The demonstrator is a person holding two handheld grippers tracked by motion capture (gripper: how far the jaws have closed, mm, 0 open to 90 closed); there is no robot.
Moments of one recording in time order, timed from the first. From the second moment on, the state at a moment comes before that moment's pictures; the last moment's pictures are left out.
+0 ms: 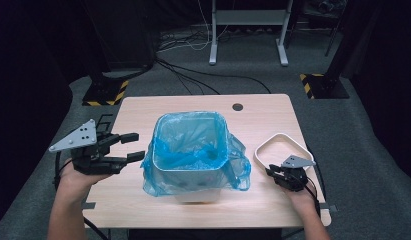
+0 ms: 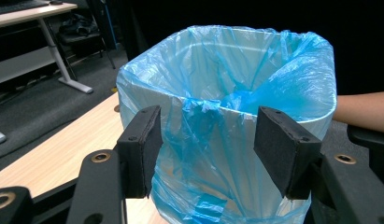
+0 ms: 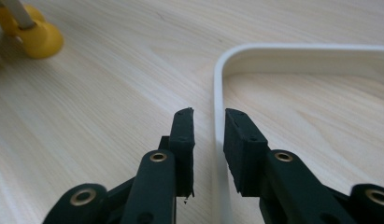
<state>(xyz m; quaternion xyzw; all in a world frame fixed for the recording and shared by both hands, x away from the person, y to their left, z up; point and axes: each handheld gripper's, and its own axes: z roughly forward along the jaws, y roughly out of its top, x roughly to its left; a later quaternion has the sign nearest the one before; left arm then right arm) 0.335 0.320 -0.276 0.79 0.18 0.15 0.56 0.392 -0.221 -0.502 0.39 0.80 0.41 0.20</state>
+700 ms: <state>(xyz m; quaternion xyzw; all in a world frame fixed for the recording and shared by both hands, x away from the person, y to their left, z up) 0.337 0.321 -0.278 0.79 0.19 0.15 0.56 0.398 -0.222 -0.510 0.40 0.81 0.40 0.18</state>
